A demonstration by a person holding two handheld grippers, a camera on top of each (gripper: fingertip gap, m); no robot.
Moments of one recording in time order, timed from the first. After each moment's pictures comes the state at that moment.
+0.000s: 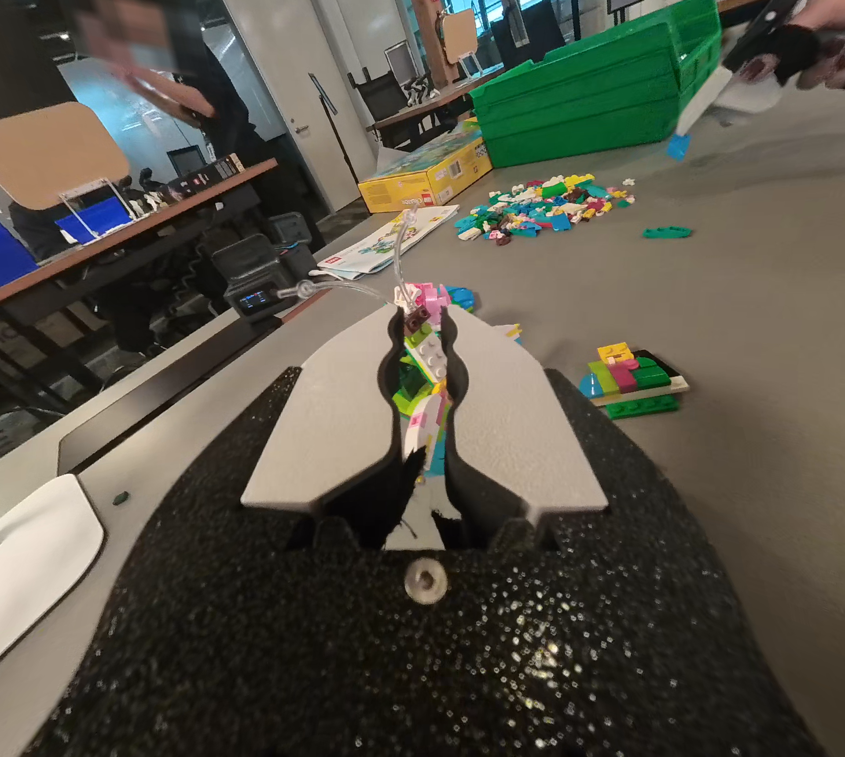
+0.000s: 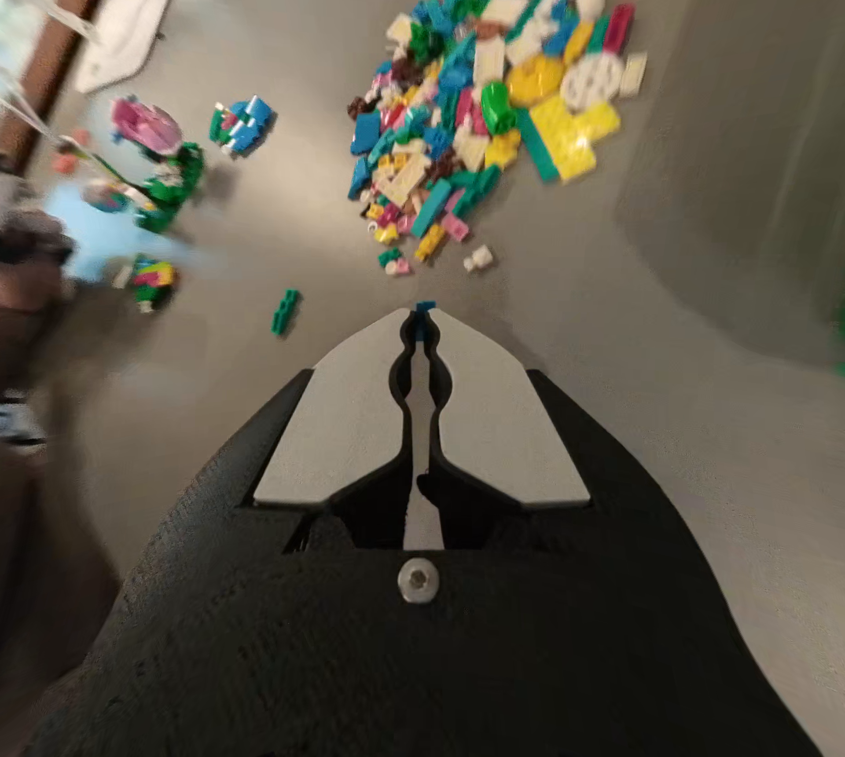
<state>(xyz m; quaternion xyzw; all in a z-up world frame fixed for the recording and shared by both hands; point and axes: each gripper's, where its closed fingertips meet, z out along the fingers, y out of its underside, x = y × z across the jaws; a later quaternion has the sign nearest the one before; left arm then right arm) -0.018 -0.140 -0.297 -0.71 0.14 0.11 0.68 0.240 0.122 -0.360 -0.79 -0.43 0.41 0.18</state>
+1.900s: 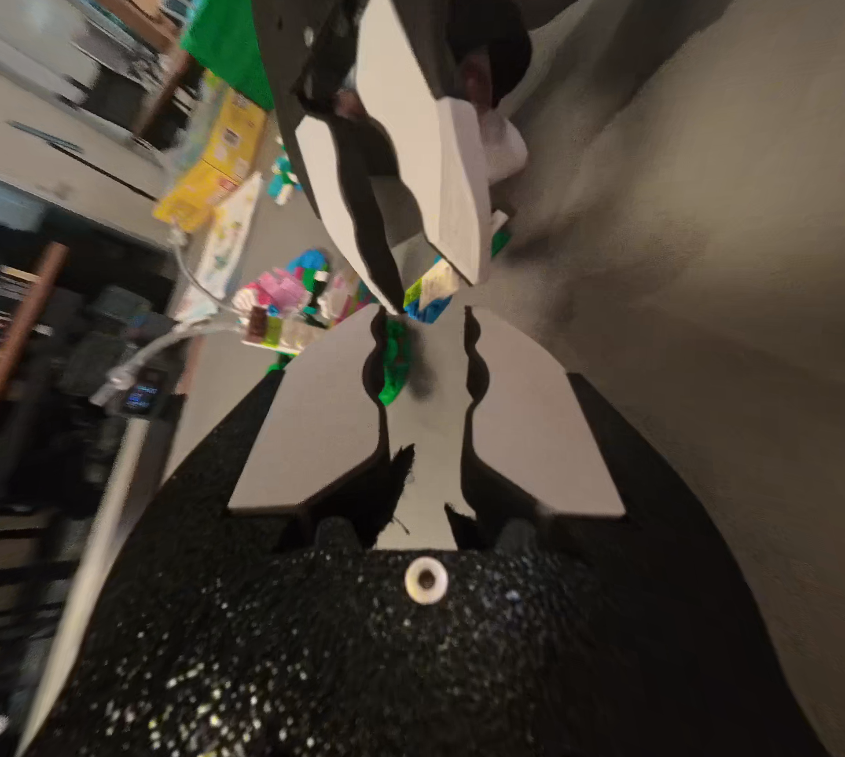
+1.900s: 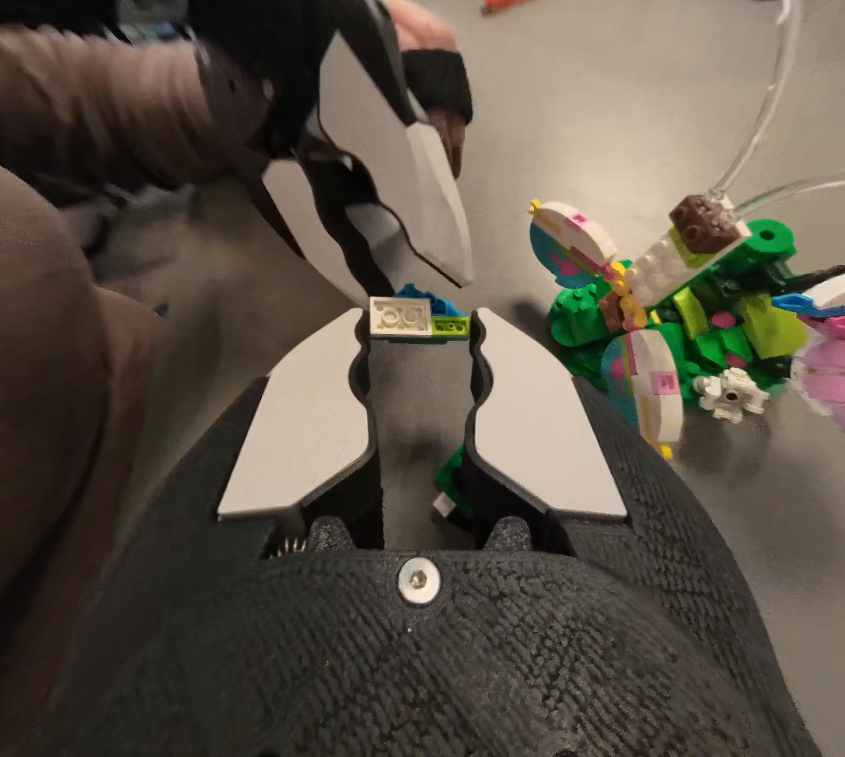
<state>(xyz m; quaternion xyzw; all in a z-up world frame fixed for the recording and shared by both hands) 0.027 -0.175 -0.345 -0.71 0.45 0.09 0.53 0.027 -0.185 -0.343 -0.44 -0.75 0.48 0.11</state>
